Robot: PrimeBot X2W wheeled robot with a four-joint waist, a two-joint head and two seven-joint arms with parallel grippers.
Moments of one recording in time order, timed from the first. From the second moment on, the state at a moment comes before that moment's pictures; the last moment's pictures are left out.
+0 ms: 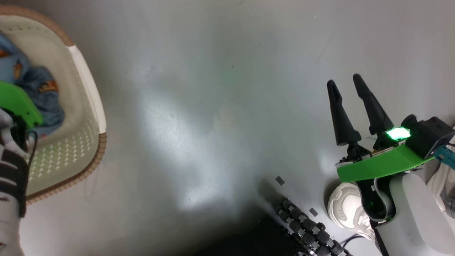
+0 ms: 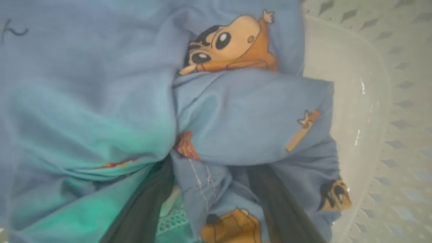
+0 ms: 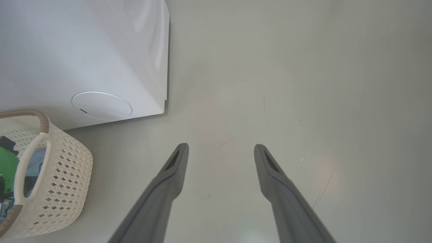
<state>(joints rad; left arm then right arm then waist) -1.10 0.27 -0.06 1.28 -0.34 0.09 0.06 -0.39 -0.14 0.14 0.11 0.47 0.13 -0.25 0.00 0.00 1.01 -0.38</state>
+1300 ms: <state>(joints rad) -1.05 0.20 -0.09 1.29 -0.40 0.11 -0.03 -0.41 -0.15 0.08 0.11 0.48 0.13 -0.25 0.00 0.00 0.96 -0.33</state>
